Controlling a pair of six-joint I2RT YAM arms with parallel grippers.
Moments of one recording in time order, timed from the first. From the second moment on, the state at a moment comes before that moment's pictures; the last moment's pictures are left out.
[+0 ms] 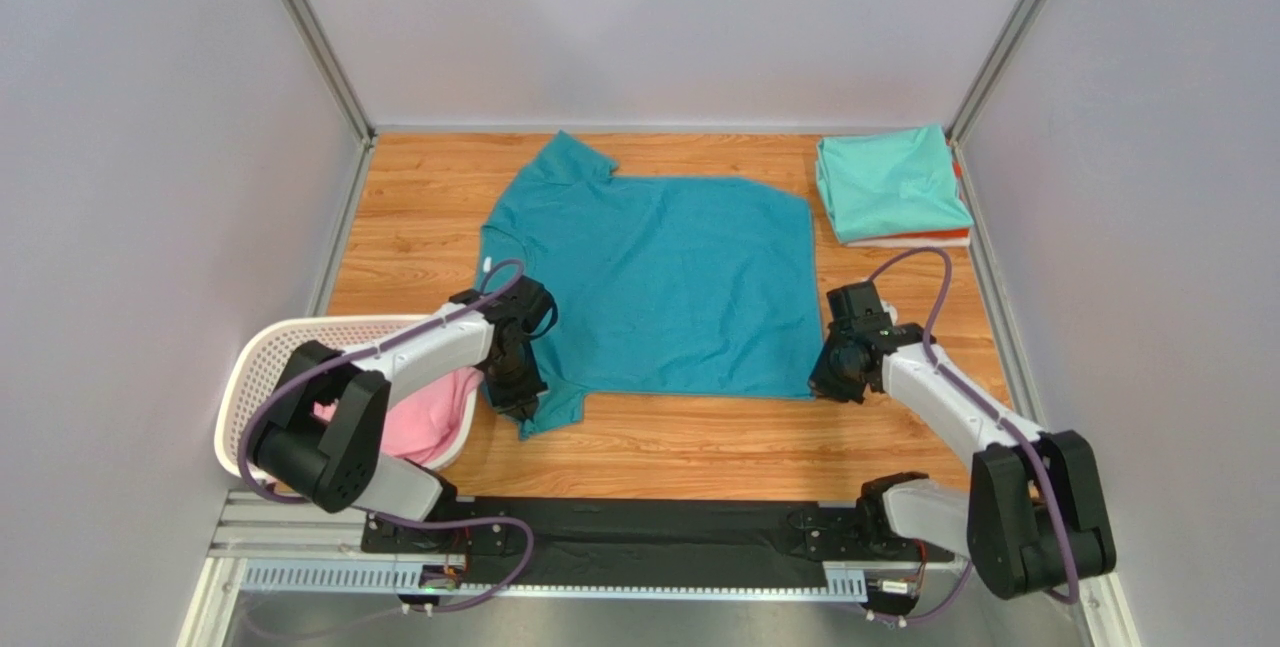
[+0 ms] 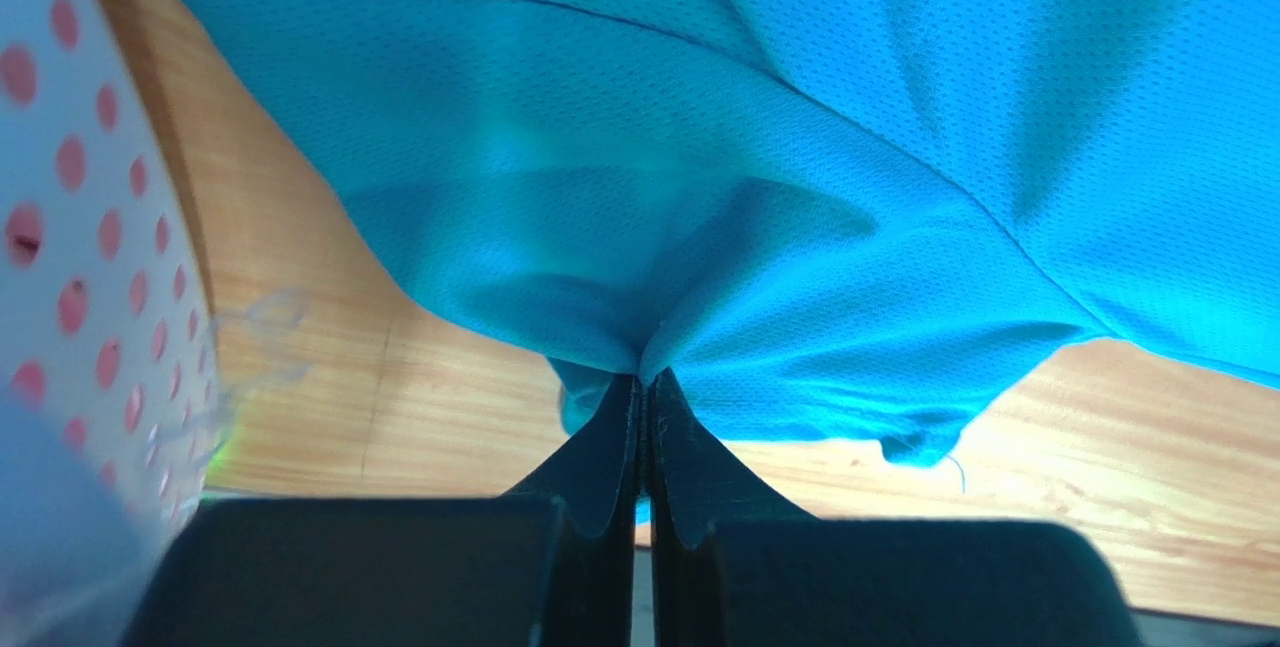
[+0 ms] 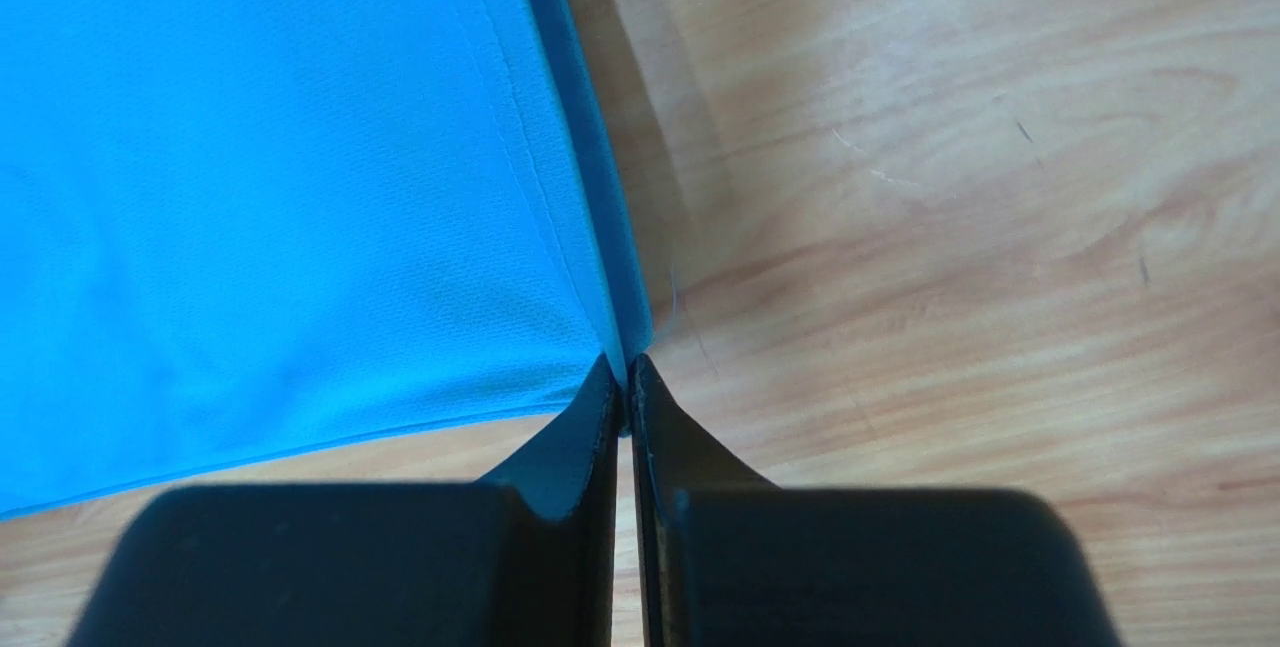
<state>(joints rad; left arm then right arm) -0.49 1.45 0.76 -0.82 -0.02 -0.83 0.23 1.20 0.59 -0.59 0.06 0.68</state>
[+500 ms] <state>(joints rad) -0.50 1.39 0.81 -0.89 -0.02 -0.82 0.23 1.08 0.60 -0.71 0.06 0.67</state>
